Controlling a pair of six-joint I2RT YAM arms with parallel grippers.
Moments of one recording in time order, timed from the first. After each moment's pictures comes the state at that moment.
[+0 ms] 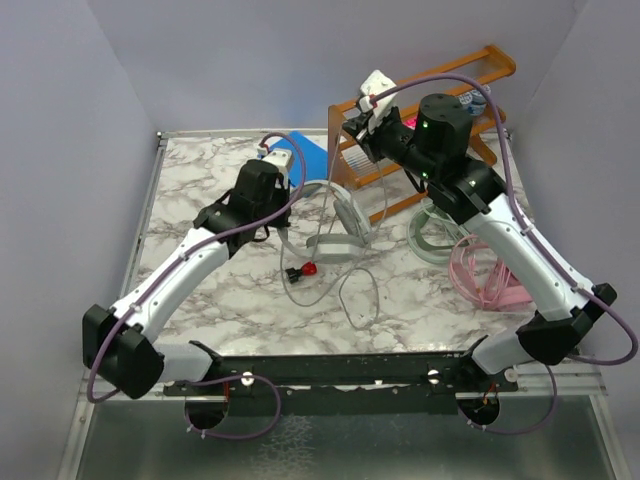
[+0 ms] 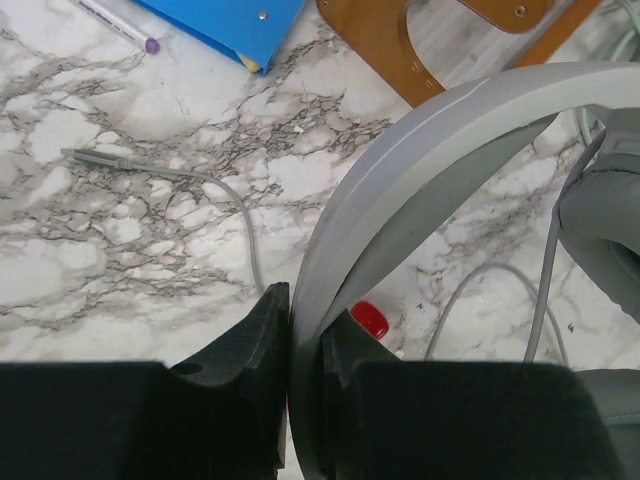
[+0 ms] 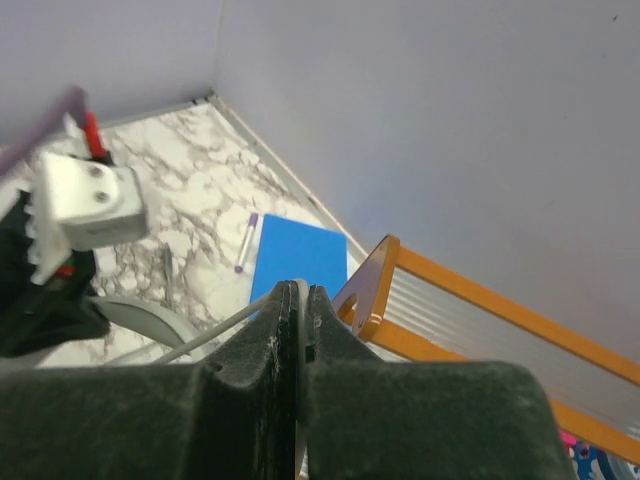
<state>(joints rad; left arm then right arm) -0.53 1.34 1.20 -0.49 -0.09 -0.26 0.69 1.46 1.76 -0.31 -0.09 -0.39</state>
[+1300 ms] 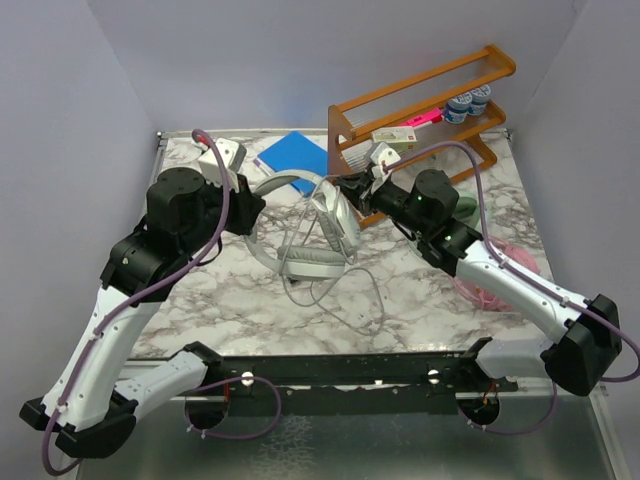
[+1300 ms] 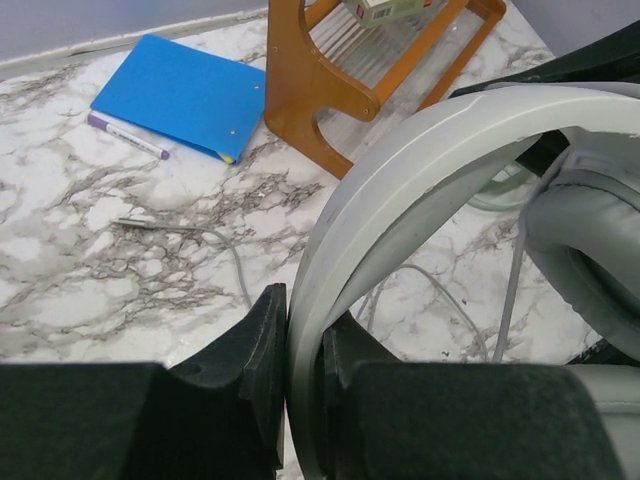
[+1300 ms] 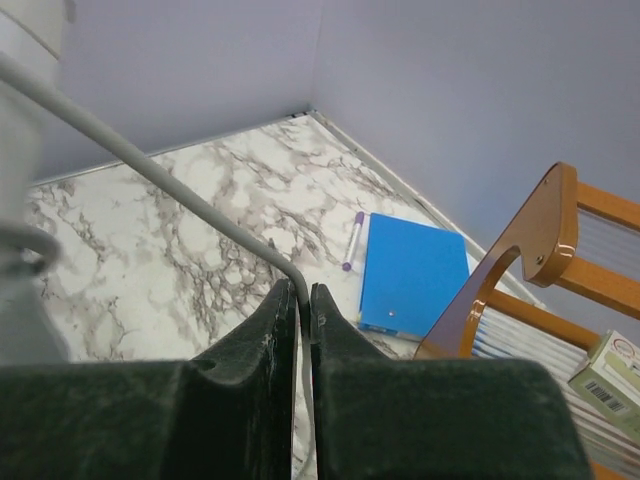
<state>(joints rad) -0.54 0.94 1.40 -0.77 0.02 -0.18 0.70 1.28 1.05 0.27 -0.22 -0.20</state>
